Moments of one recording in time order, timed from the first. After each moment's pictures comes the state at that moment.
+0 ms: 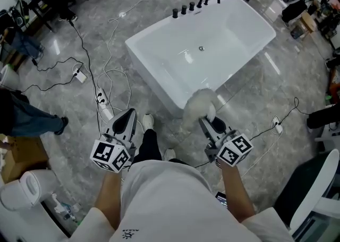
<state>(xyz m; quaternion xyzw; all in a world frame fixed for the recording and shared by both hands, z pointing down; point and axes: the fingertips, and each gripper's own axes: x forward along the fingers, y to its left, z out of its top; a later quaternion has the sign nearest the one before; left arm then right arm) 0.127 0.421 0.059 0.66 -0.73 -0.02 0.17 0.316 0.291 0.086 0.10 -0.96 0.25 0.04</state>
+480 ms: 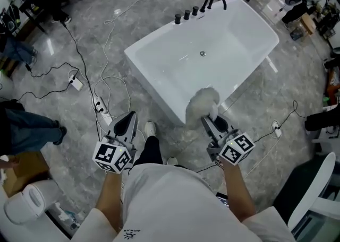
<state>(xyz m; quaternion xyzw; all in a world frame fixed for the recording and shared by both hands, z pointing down) 0.025 0.353 0.087 0.67 -0.72 -0.01 0.19 0.219 0.214 0.093 0.12 -0.96 0.25 0.06</state>
